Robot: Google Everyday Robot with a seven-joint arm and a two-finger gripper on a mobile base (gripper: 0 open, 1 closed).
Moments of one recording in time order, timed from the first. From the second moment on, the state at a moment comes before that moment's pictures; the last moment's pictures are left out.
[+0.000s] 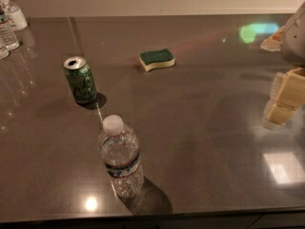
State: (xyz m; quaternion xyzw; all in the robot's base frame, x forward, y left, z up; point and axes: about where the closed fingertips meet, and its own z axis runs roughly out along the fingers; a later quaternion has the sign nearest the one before) arm 0.438 -0.217 0.976 -0.60 0.78 -0.03 0.16
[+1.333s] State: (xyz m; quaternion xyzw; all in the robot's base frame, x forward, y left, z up) arm 0.559 -0.187 0.954 -0.56 0.78 0.04 0.27
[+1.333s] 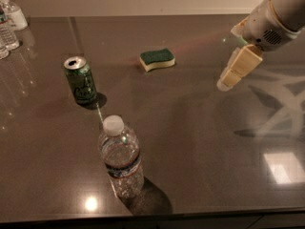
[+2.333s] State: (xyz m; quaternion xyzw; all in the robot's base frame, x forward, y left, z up) arm 0.661 -0.125 0.895 -0.50 0.80 0.09 0.33
